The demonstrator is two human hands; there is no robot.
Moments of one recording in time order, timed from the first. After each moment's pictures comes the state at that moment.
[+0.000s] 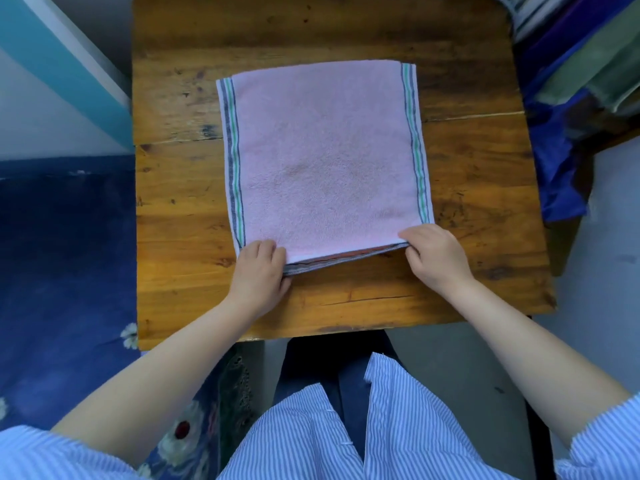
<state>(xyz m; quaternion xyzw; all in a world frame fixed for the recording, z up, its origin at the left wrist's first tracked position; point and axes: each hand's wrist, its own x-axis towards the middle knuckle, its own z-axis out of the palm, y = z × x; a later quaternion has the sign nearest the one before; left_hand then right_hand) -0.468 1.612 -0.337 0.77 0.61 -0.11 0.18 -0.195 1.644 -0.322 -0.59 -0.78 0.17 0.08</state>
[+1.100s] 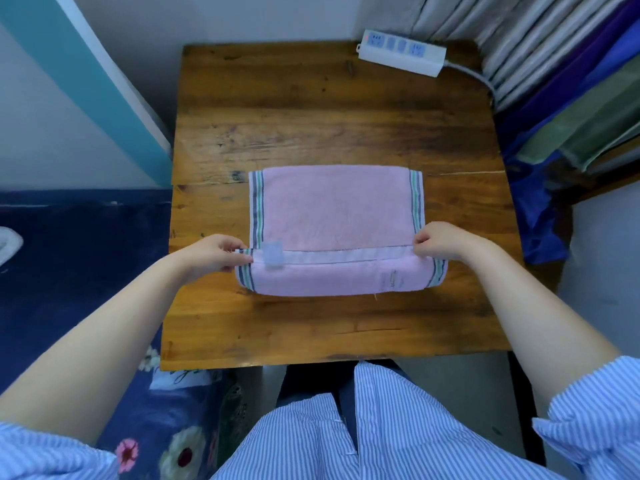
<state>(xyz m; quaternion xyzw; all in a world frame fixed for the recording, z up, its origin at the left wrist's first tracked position) -0.561 1.689 -0.267 0.46 0.65 0.00 0.60 -0.213 1.736 -0.249 -0.66 -0.58 0.42 -0.21</state>
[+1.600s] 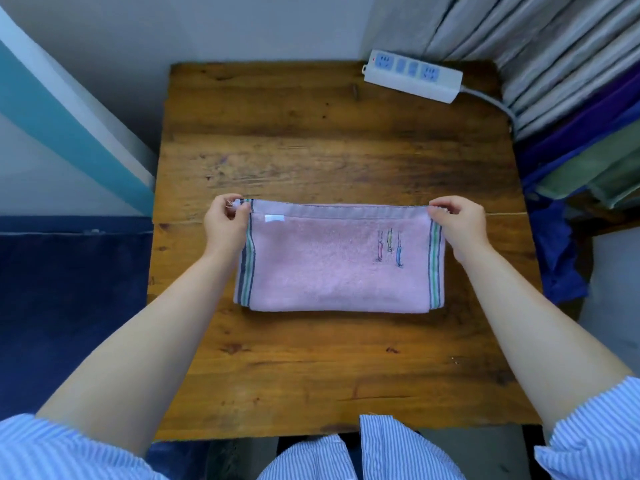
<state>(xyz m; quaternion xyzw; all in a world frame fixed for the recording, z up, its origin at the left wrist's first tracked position) -0.514 1.800 -0.311 0.34 0.79 0.37 0.36 -0.208 1.834 -0.299 -0.78 -0.43 0.36 0.26</state>
